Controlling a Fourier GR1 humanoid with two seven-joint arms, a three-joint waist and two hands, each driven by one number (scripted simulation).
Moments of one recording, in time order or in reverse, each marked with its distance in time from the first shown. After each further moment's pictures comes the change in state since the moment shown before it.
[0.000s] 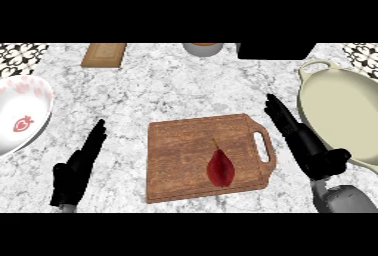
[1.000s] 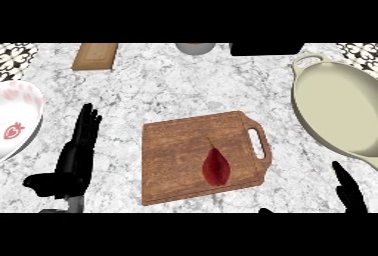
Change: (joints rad) left arm -0.029 -0.136 0.095 -0.054 0.043 0.075 -0.183; right arm 0.568 0.147 0.009 -0.464 0.571 -0.621 -0.603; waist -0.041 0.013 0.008
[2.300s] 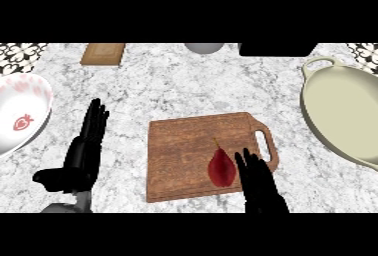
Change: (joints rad) left arm -0.037 -0.040 -0.003 0.005 -0.037 -0.019 0.016; right arm -0.101 0.245 0.273 0.085 0.997 0.570 1.126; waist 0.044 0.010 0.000
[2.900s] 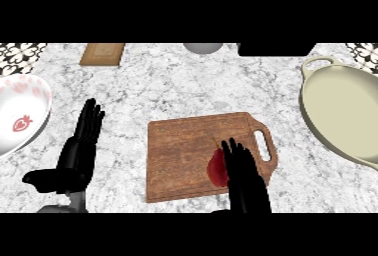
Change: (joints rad) left arm 0.015 -0.021 0.061 -0.013 -0.021 -0.066 0.009; right arm -0.190 0.019 -0.012 0.245 -0.076 -0.046 0.094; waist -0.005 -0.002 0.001
